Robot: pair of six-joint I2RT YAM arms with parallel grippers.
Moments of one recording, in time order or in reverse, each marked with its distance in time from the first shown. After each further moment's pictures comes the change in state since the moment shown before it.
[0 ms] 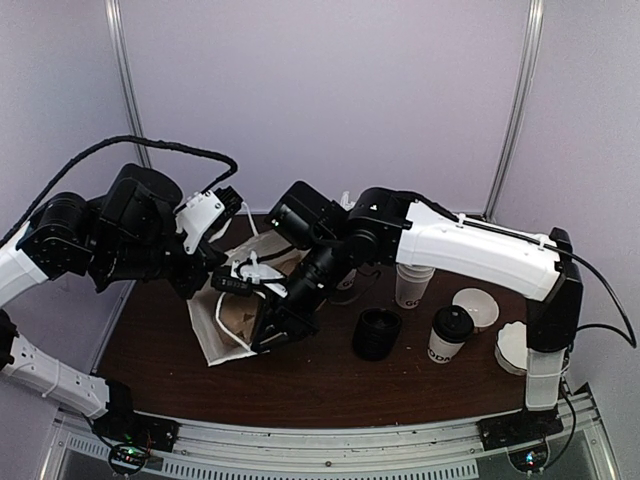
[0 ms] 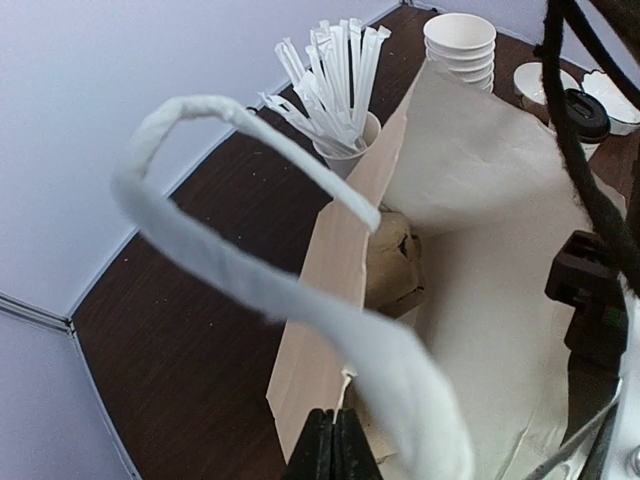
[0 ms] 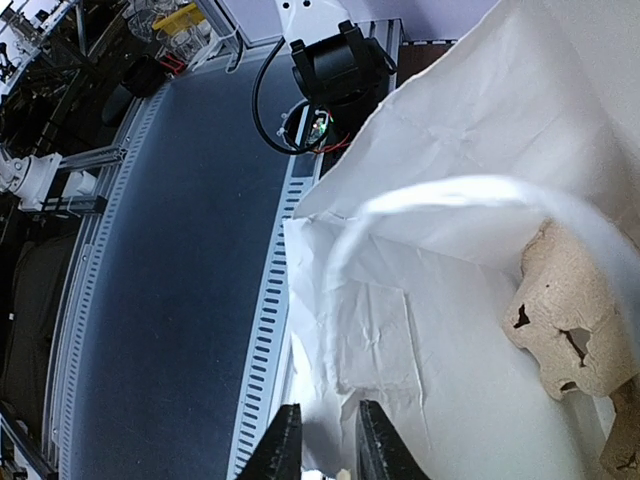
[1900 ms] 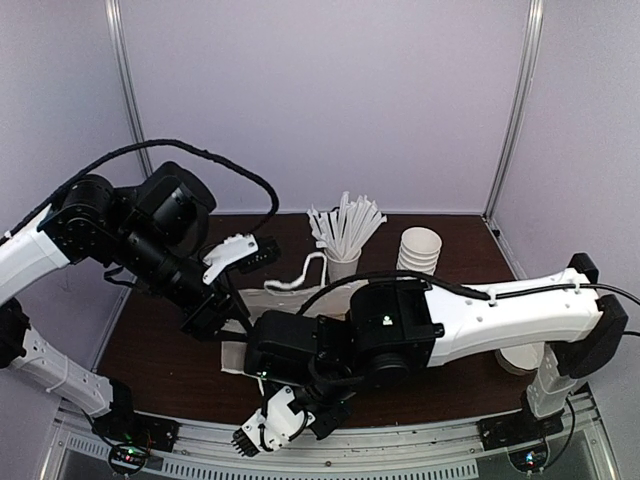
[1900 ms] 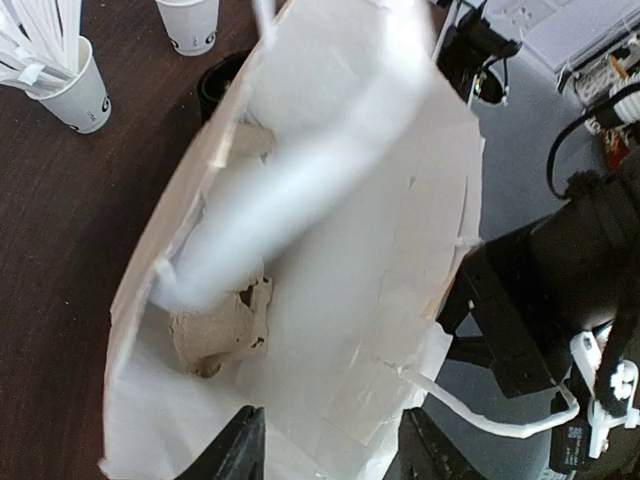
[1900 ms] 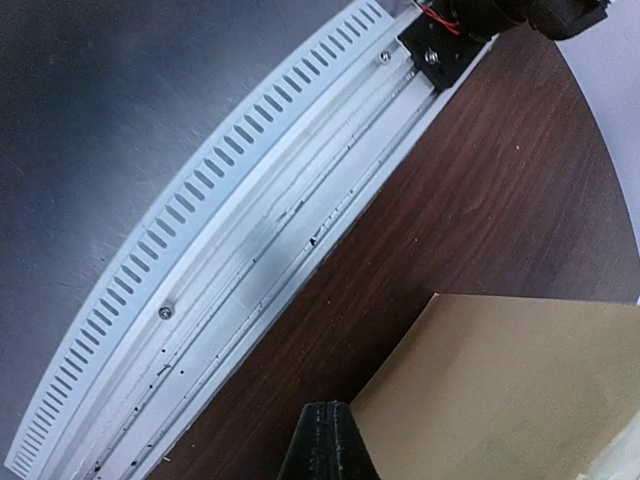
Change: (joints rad) left arm 0.016 0.119 0.133 -0.196 0.685 -0.064; right arm 0.364 -0.107 -0.198 -0.092 0.646 -0.552
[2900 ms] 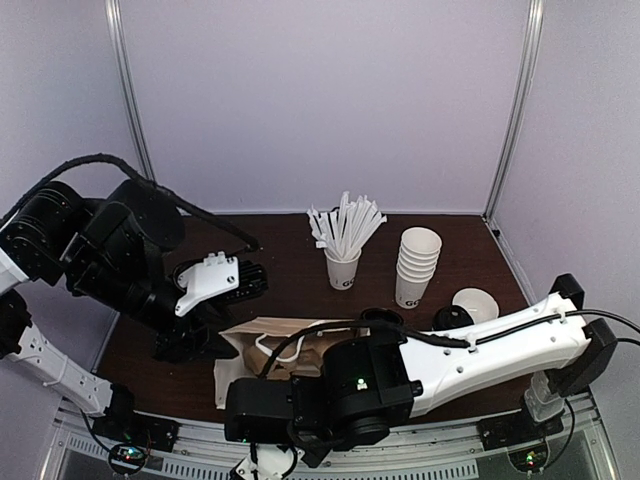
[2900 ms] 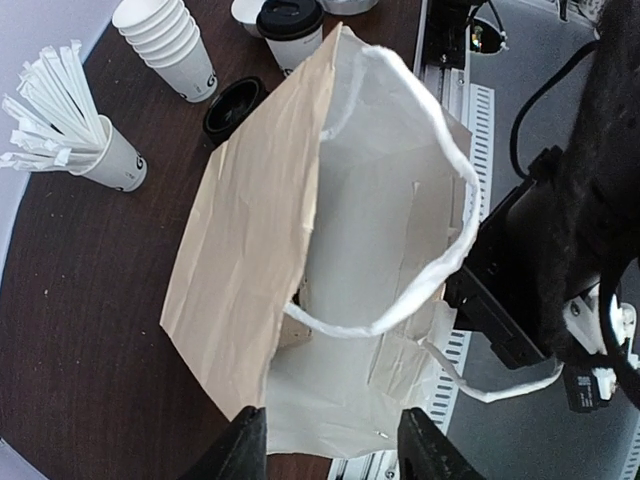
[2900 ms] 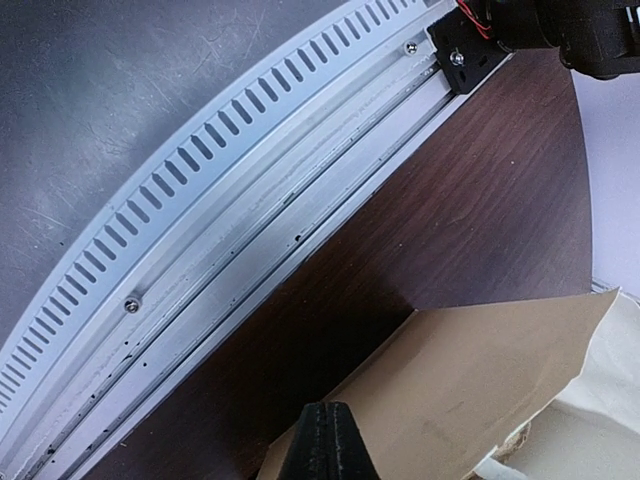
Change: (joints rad) left arm -0.317 -0.011 0.089 -0.108 -0.355 0.078; right arm 0.122 0.094 0.037 -0.001 0.243 -0.077
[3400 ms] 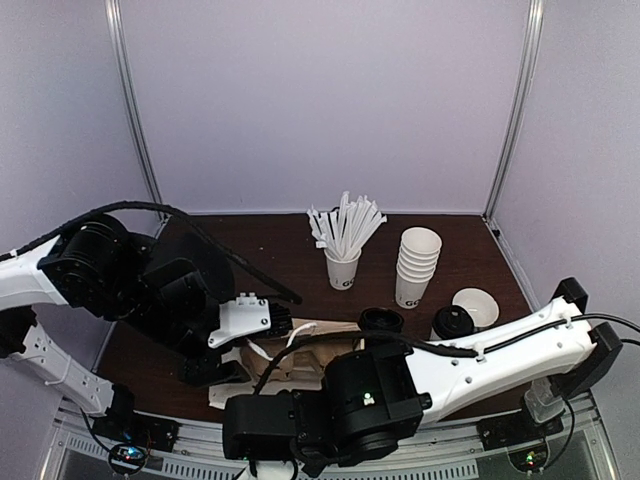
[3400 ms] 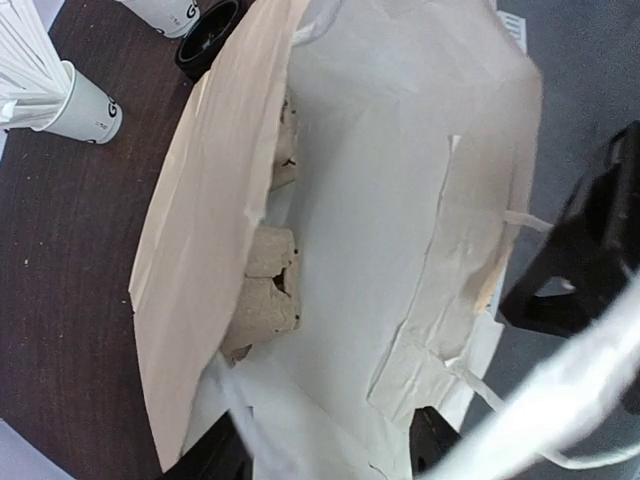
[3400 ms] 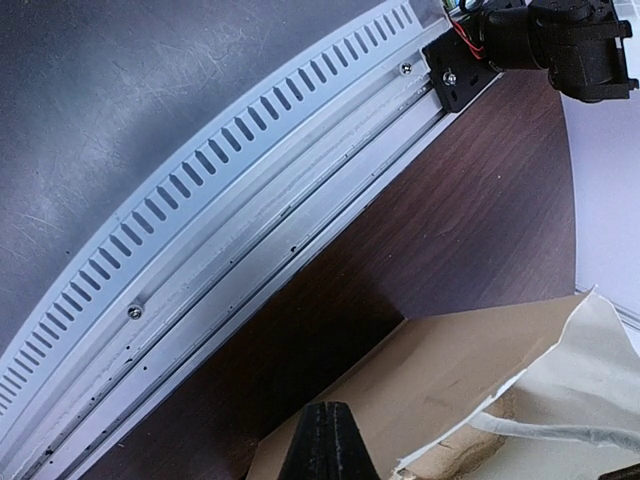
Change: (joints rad) left arm -0.009 0.034 -0.162 0.040 -0.005 -0.011; right arm 0.040 0.000 0.019 0.000 0.030 -0.005
